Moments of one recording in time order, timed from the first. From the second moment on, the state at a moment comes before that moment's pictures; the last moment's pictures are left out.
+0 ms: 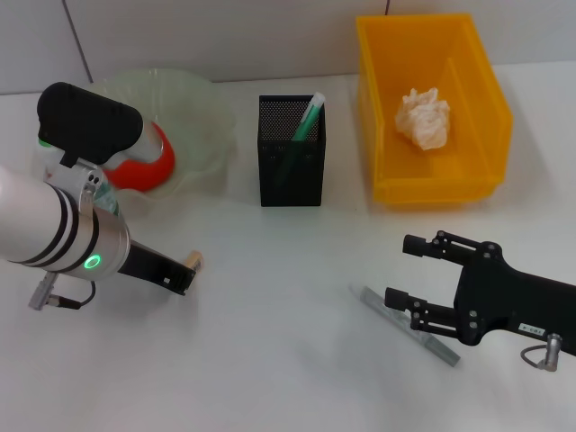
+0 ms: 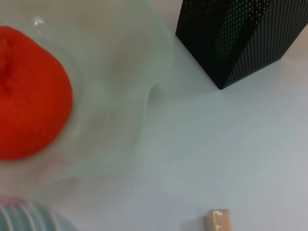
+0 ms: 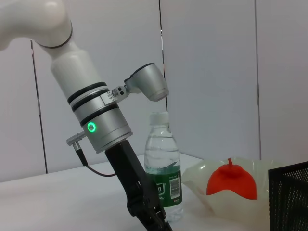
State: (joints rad) left arm -0.53 -2.08 1.67 1.23 2.58 1.18 -2.84; right arm 0.24 2.04 -1.05 -0.47 -1.44 -1.56 0.84
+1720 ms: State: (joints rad) left arm -0.71 -2.08 1.61 1.08 2.11 0.77 -2.25; right arm 0.23 2.05 -1.05 -0.47 -1.44 -1.56 0.85
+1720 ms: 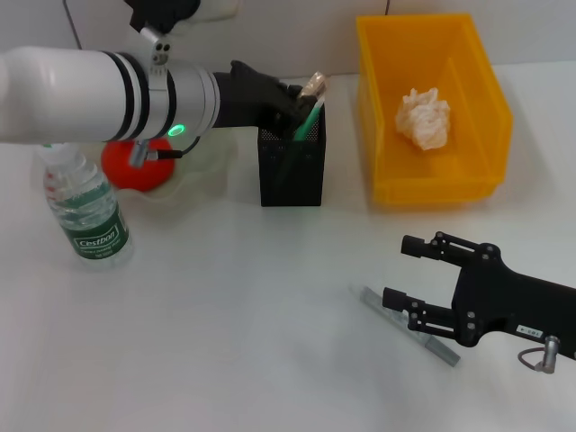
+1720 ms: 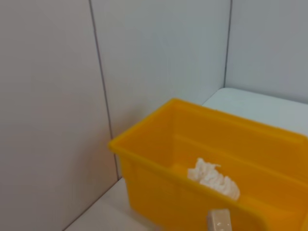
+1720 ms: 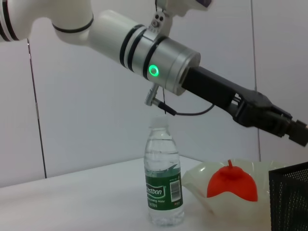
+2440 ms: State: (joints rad) left arm -0.70 -2.08 1.68 1.04 2.12 0.68 -2.23; right arm 0.23 2.05 -1.05 -0.47 -1.44 -1.56 0.85
